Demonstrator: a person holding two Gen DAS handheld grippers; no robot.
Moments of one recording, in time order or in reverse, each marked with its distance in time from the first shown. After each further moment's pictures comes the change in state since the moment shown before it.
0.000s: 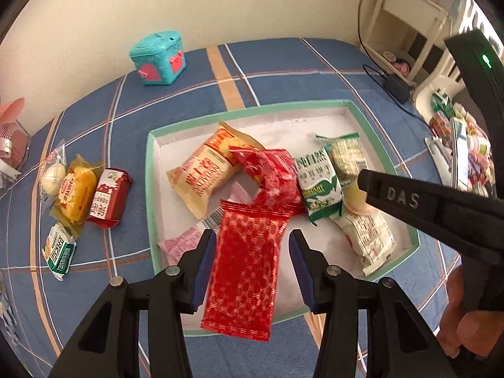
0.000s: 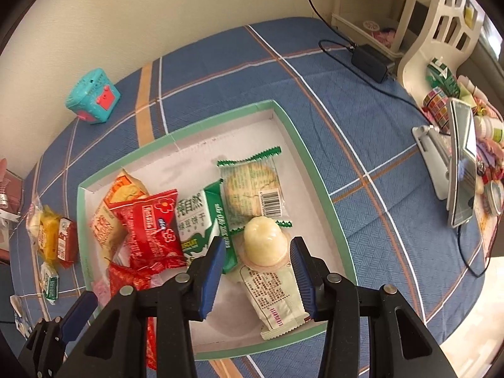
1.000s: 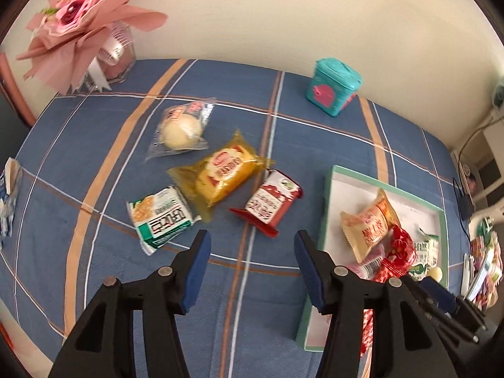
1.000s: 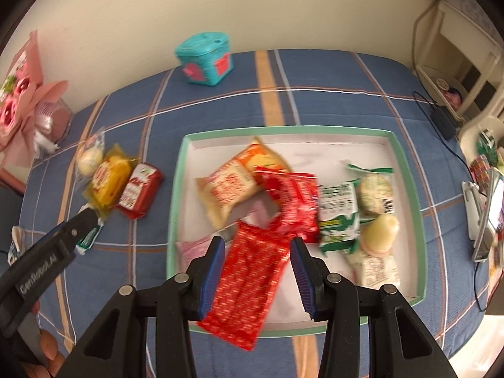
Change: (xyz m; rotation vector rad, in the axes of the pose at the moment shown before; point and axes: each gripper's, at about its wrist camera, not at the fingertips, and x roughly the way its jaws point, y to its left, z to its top) left arm -0.031 0.175 -0.019 -0.490 -0.075 0.127; right arm -0.026 0.131 -0.045 -0.295 -0.033 0.096
